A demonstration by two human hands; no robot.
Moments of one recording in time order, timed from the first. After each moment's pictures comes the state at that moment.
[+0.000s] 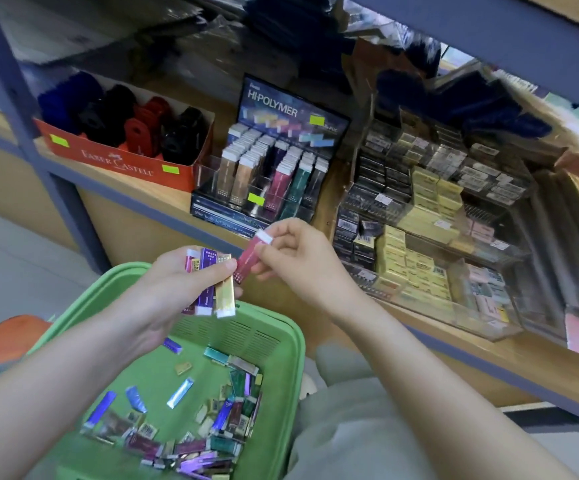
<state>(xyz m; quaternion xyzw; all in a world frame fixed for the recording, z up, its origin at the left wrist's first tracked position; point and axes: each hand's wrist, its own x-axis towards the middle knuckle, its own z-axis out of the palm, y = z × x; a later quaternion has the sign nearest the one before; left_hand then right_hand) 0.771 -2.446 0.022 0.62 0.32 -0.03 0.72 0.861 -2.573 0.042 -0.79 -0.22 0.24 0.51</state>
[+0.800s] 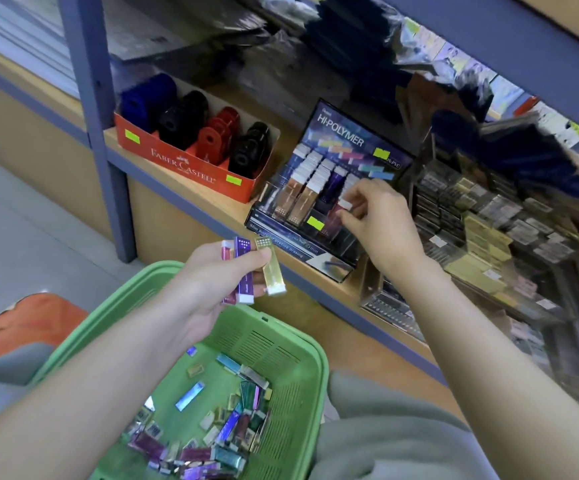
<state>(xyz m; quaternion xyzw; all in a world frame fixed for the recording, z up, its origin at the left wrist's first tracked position) 0.771 -2.408 0.025 0.52 0.35 0.03 0.78 0.941 -2.534 0.059 -0.91 -0.37 -0.08 0.18</state>
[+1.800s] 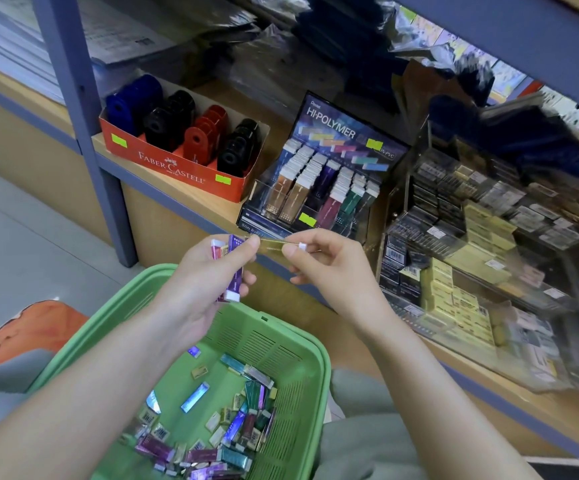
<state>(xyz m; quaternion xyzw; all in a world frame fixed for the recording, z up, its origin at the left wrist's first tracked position) 0.780 -2.409 0.013 0.52 0.35 0.08 0.78 0.867 -2.534 0.038 -0.78 -0.25 0.22 0.52</state>
